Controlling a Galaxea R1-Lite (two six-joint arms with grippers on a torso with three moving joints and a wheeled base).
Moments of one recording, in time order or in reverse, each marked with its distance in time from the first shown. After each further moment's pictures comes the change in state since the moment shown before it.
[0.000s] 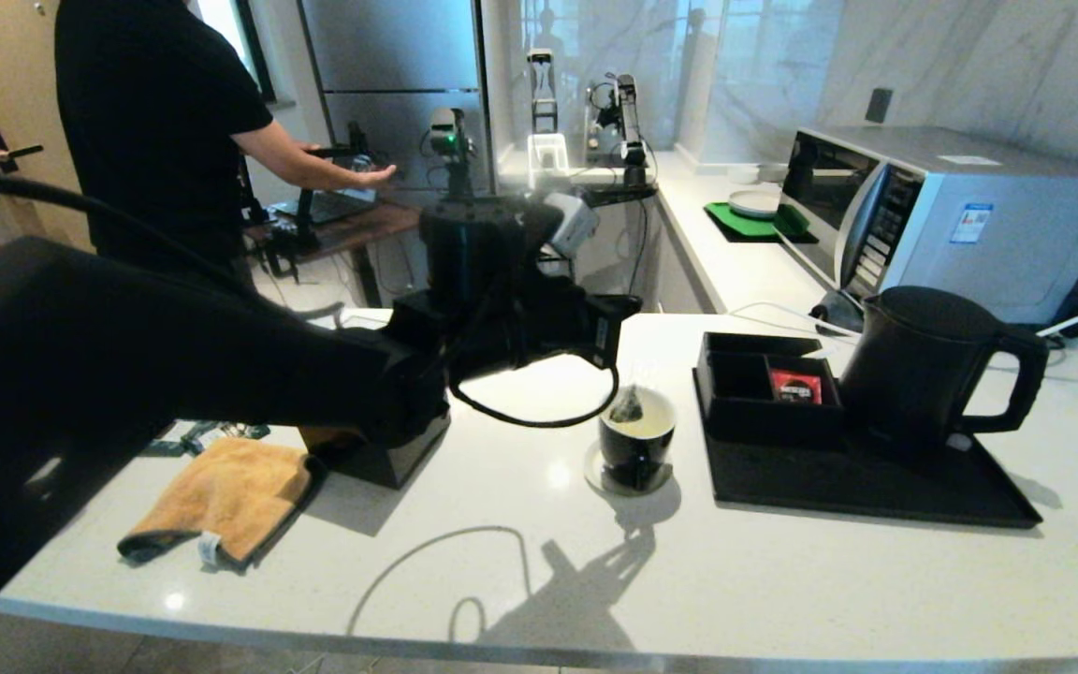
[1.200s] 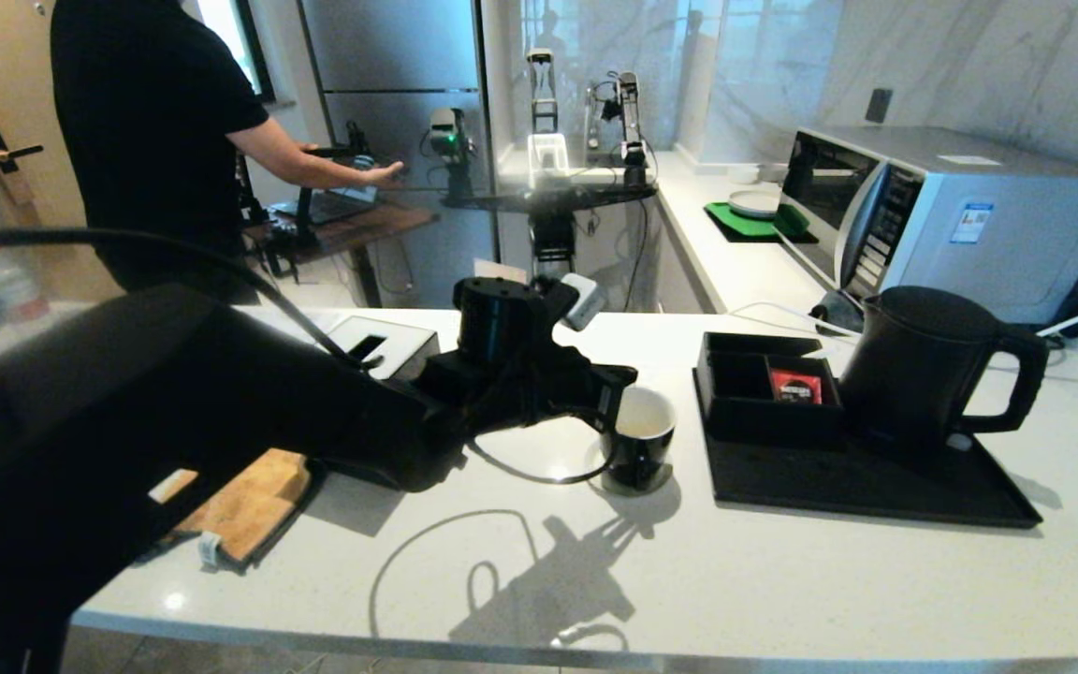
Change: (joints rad) left arm -0.010 0.097 0.082 -0.024 0.000 0.000; right arm 0.000 0.000 0.000 0.000 0.000 0.000
